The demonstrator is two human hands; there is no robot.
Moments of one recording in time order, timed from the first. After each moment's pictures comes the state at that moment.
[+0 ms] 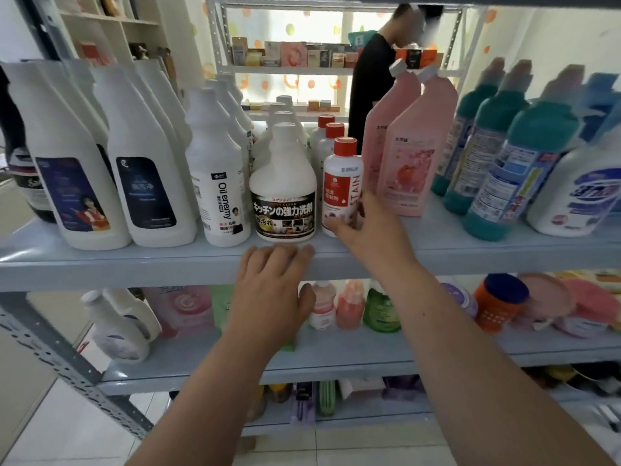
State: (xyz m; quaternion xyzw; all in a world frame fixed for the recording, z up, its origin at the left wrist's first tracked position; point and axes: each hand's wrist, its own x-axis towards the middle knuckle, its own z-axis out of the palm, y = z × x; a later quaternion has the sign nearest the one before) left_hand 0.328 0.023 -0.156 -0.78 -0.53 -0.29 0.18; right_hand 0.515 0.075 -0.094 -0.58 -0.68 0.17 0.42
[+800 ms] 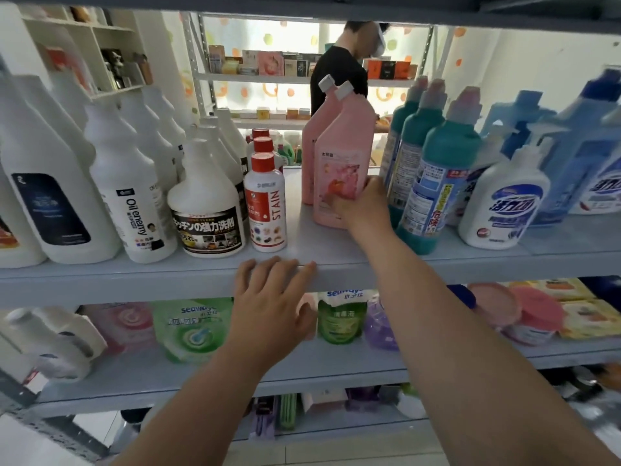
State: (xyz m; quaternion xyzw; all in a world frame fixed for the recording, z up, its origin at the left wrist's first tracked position) left_hand 0.435 0.026 -0.160 -0.79 -0.49 -0.30 0.21; right_hand 0.612 0.144 -0.068 -0.63 -0.53 0.25 0.51
